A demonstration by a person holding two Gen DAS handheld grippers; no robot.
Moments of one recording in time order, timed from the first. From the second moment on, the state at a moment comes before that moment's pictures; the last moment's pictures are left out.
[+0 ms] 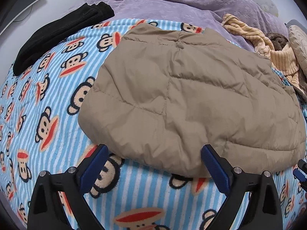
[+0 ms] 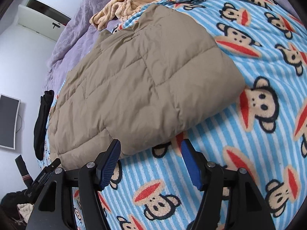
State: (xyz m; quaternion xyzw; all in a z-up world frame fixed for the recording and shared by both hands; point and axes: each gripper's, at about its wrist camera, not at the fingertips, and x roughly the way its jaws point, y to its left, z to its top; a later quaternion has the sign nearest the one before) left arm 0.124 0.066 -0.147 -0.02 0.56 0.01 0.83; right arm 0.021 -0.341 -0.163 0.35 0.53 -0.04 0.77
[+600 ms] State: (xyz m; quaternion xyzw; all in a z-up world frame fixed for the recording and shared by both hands) left arm 0.106 0.081 -0.163 -0.03 0.59 0.02 0.81; right arm -0.011 -0.340 -0.183 0.44 0.50 -0.03 0.74
